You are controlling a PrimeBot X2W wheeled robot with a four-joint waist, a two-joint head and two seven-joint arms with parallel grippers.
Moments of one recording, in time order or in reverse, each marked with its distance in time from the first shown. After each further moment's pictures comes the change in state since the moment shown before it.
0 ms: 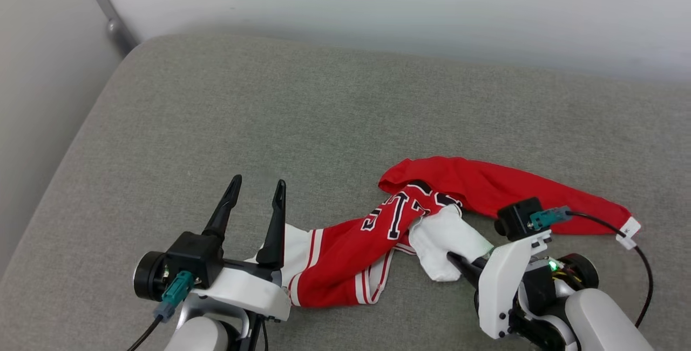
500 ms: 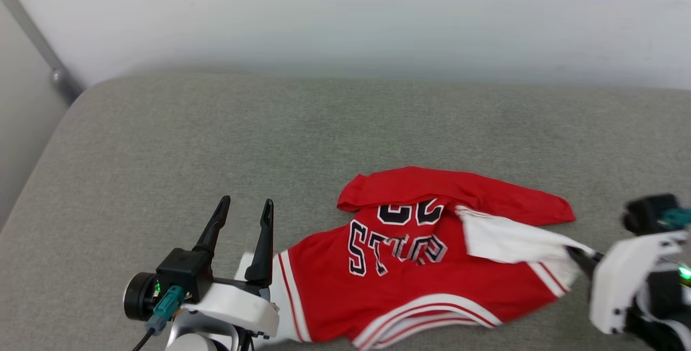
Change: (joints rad) left arm 0.049 0.018 0.016 0.016 -0.012 0.014 -0.002; right arm 0.124 -0.125 -0.291 -0.215 -0.055 0.000 0.117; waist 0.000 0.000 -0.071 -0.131
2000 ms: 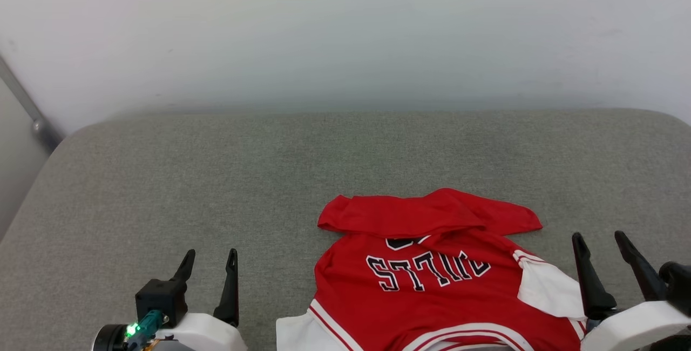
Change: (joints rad) left arm 0.116 0.073 0.027 0.009 -0.046 0.088 0.111; right arm 0.220 0.177 -0.143 -0.095 -0.232 0.000 -0.587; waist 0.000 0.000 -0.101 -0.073
